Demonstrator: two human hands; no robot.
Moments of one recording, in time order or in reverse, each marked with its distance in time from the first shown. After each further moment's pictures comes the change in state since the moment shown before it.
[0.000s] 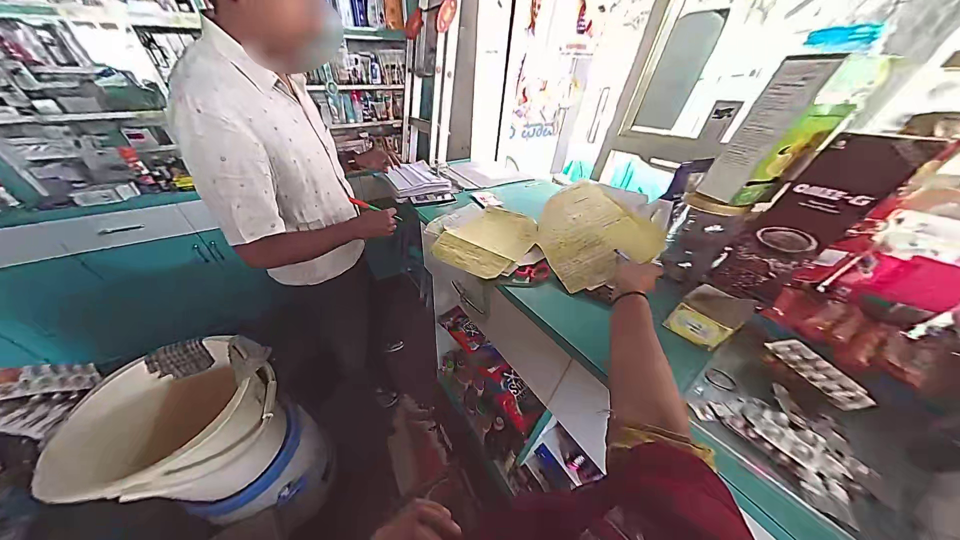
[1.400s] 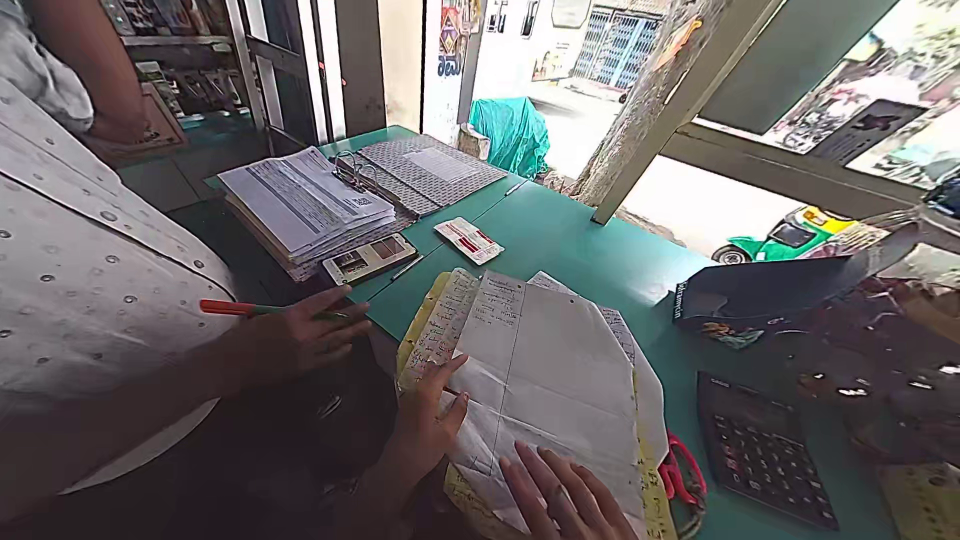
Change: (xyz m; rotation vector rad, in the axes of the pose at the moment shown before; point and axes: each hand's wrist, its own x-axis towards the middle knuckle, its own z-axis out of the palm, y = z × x) left_hand 0.494 -0.164 -0.300 0.364 -0.056 -0.232; right_hand -0.158 -0.045 0.214 -0.947 -0.380 -1.142
